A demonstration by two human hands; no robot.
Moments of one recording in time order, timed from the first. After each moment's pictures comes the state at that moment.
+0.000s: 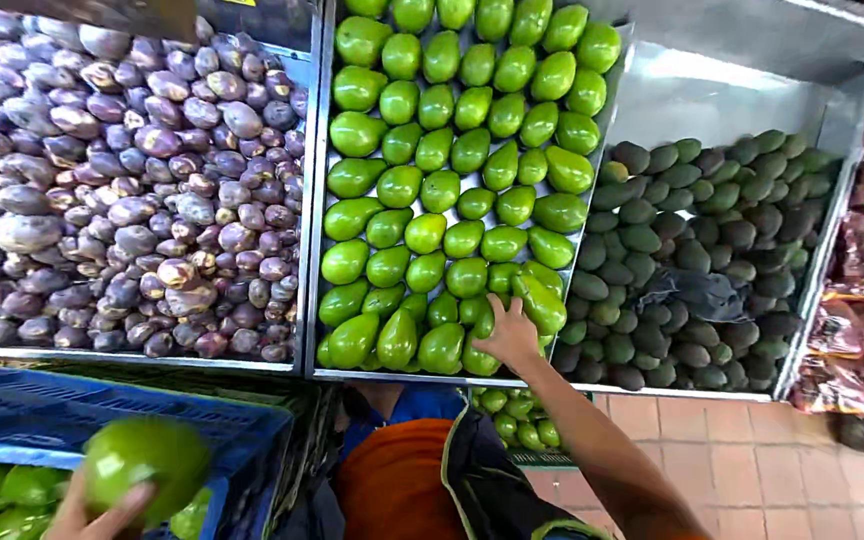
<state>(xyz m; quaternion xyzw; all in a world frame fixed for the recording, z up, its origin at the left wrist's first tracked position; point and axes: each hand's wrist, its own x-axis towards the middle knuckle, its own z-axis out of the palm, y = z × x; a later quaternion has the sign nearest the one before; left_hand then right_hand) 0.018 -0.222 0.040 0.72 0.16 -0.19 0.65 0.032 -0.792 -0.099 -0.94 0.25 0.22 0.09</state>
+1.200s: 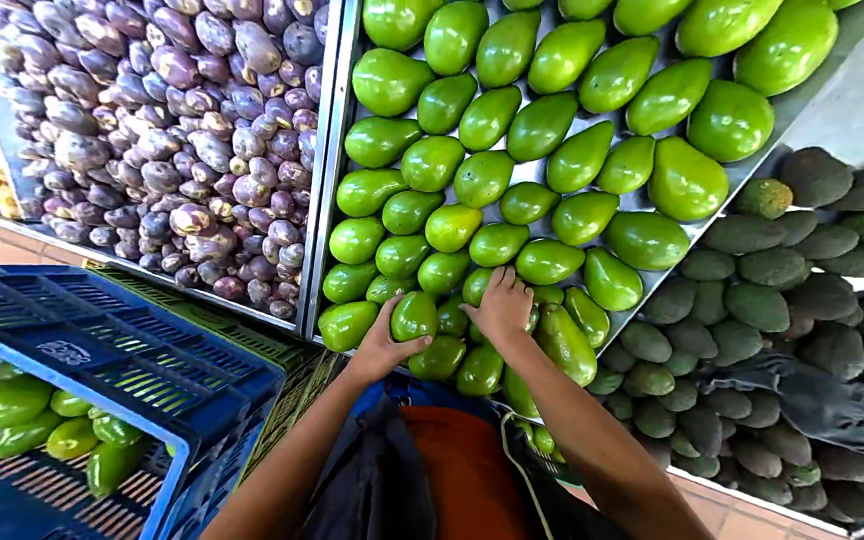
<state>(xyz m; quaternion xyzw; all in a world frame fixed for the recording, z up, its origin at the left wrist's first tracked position) 0.119 -0.570 -0.087 0.76 0.12 -0.36 0.52 0.158 -0.808 -0.142 -0.96 0.11 0.26 0.04</state>
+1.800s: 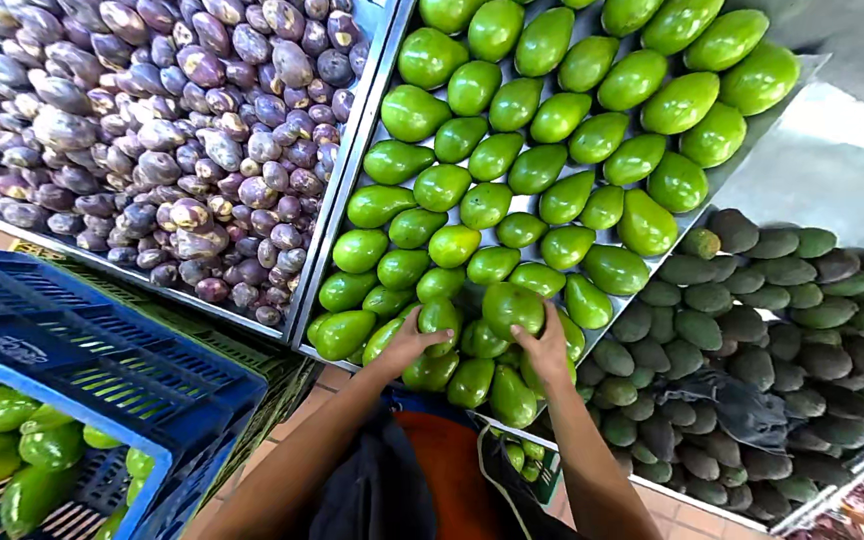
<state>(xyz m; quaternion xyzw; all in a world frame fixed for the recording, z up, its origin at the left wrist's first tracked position) 0.134 -0.603 -0.121 0.63 0.18 -0.43 0.62 0.102 -0.874 -0.094 -0.83 0.21 0.06 0.52</state>
